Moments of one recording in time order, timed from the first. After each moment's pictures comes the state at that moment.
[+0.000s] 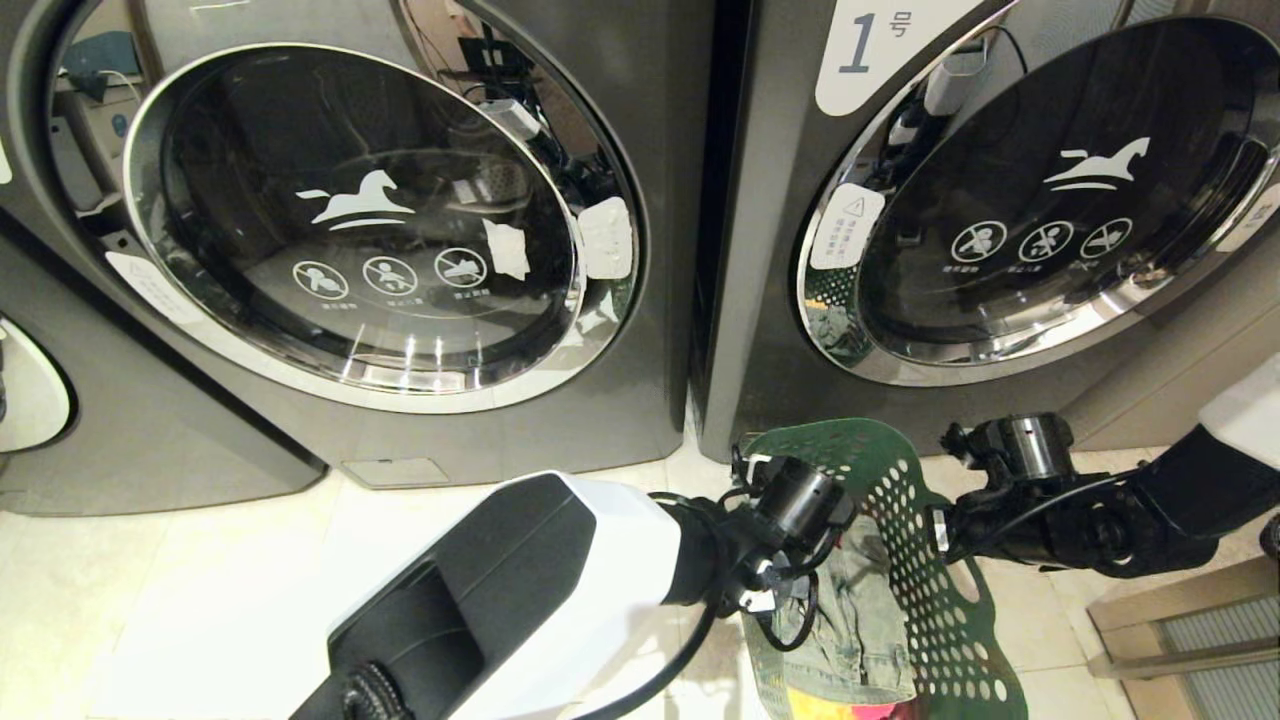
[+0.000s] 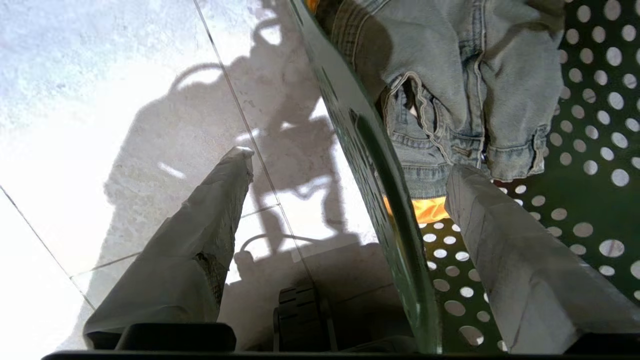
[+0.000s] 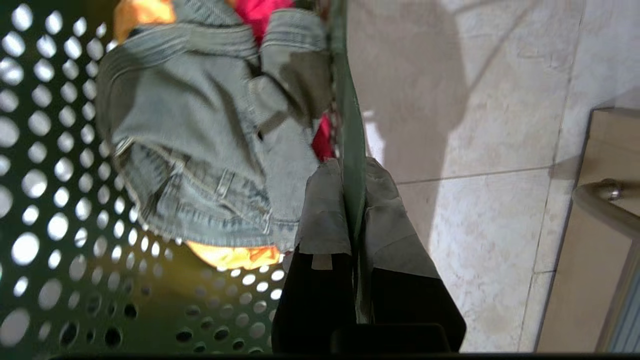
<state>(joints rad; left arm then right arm) -0.96 2.59 -1.93 0.15 0.39 -0.41 0.07 2.10 -0.87 -0.47 -0.13 0.09</state>
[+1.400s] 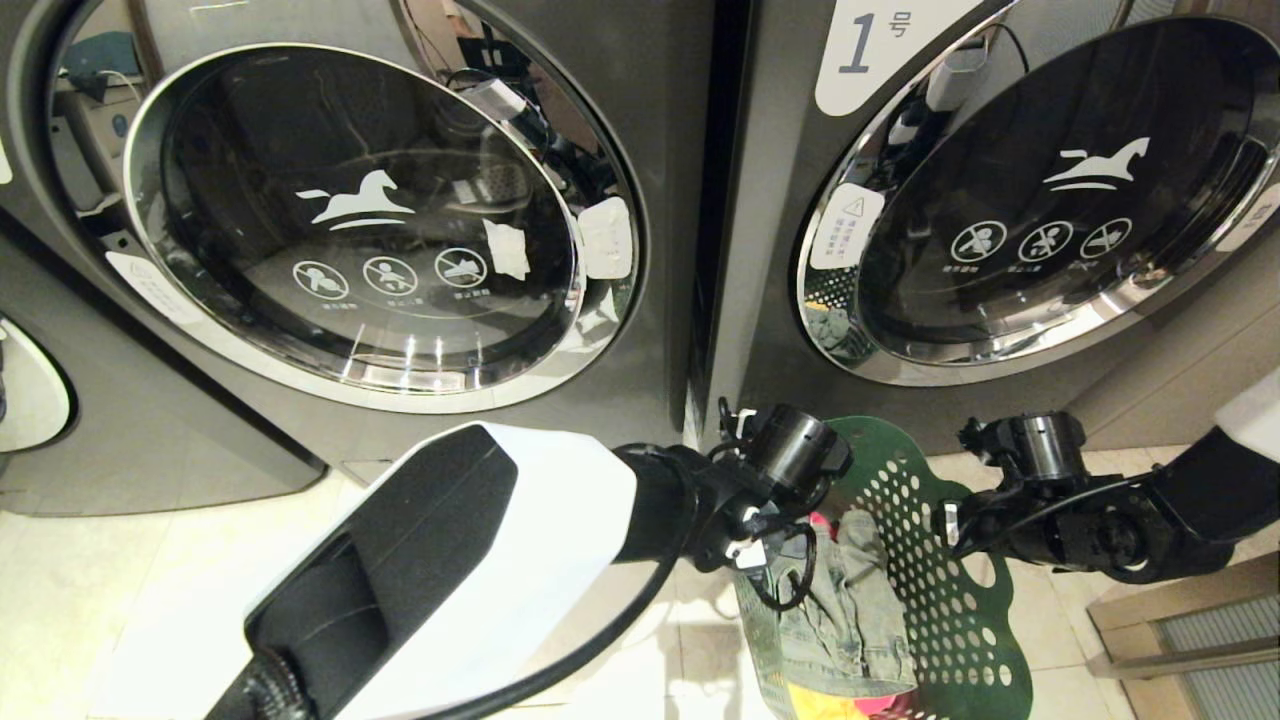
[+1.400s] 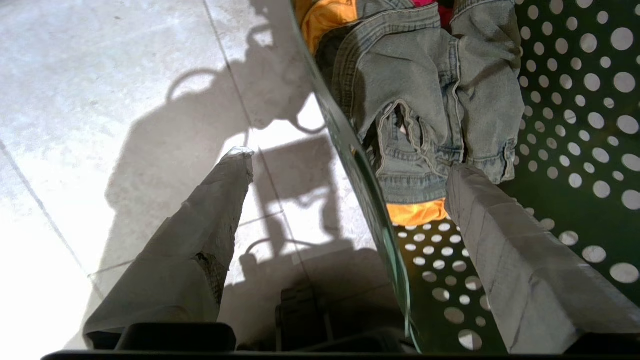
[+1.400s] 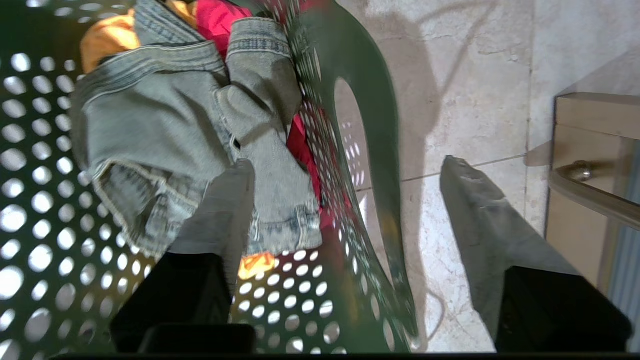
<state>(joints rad) -0.95 2.47 -1.93 0.23 0.39 -0.41 0.06 2.05 -0.82 -0.50 -0.22 0.14</state>
